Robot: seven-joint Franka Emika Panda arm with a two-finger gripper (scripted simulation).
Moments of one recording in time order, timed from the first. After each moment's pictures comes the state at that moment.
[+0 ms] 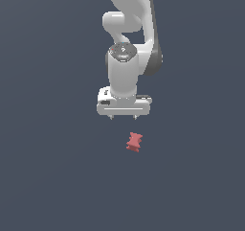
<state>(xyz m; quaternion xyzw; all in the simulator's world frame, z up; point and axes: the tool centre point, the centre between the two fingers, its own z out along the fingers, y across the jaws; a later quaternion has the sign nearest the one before) 0.003 0.004 0.168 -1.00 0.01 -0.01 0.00</state>
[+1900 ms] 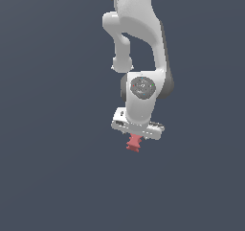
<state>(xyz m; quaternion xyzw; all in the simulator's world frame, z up) 0.051 0.055 0.099 -0.99 0.14 0.00 0.00</state>
